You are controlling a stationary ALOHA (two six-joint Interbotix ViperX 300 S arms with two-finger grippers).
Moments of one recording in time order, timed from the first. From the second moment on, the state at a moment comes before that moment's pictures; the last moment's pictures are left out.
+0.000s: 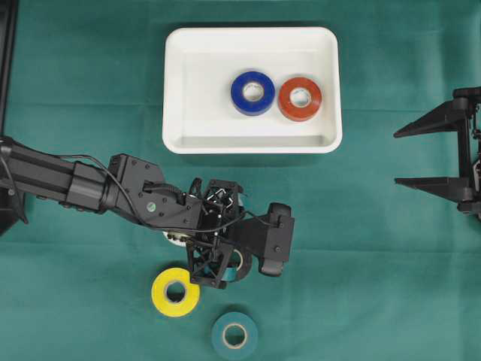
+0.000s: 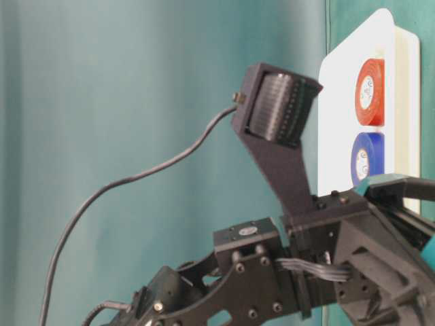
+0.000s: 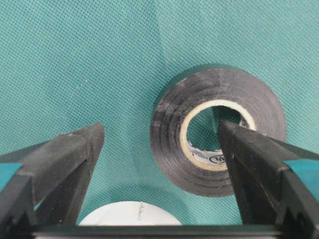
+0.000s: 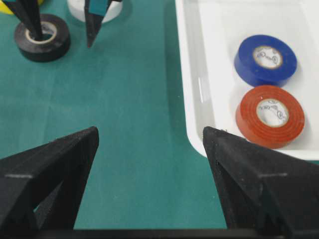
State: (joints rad) left arm -0.17 0.31 0.30 0.01 0.60 0.00; right arm -0.04 -0.94 1.19 -0.09 0.20 0.18
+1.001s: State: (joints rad) left arm -0.17 0.31 0.30 0.01 0.61 0.00; right arm -0.04 -0.94 1.19 -0.09 0.20 0.18
